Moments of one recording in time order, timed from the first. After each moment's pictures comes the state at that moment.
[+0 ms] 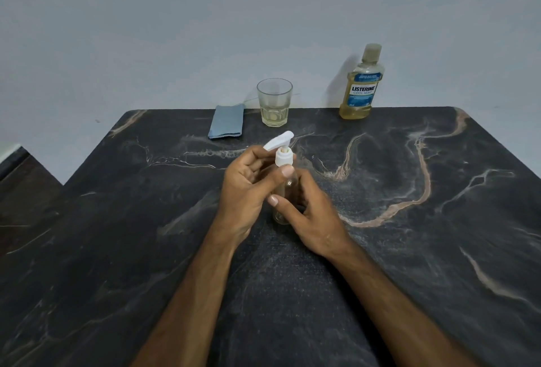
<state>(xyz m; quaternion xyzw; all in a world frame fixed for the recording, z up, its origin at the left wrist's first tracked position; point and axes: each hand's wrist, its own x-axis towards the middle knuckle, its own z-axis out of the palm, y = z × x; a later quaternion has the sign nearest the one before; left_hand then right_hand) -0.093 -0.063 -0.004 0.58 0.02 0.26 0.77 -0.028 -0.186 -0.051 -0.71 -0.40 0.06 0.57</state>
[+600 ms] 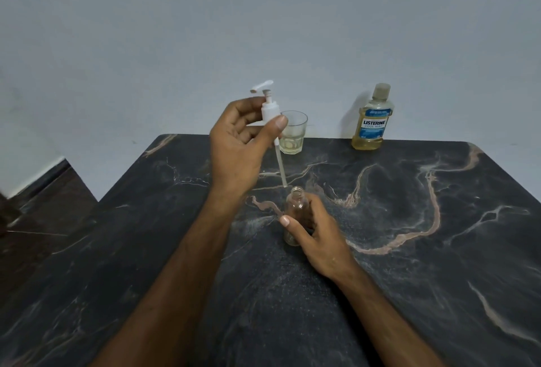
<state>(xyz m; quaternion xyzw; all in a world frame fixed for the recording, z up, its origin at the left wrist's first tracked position) -0.094 -0.052 0.094 0.64 0.05 0.45 0.62 -0.031 -0.187 -0.047 -0.72 -0.39 0.07 0.57</state>
